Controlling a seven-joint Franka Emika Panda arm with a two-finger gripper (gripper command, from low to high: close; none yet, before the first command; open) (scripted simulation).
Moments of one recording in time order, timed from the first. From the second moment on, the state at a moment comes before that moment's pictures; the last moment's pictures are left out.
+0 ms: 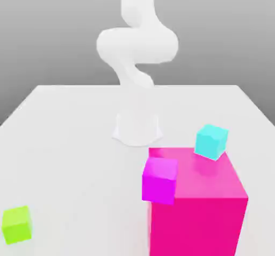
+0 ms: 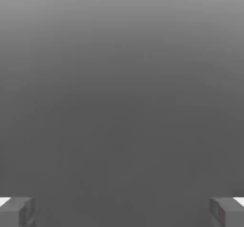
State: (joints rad) arm -0.04 -0.71 0.00 -2.30 -0.01 2.33 0.86
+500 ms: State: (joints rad) arm -0.25 -0.16 -0.08 -2.33 -0.02 2.51 1.20
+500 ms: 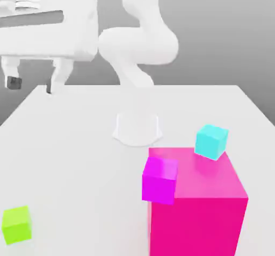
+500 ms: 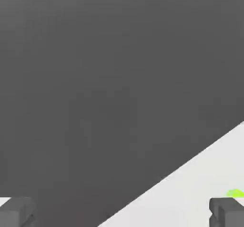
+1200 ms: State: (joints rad) arm -0.44 0.46 -0.12 -2.32 0.15 2.78 1.36
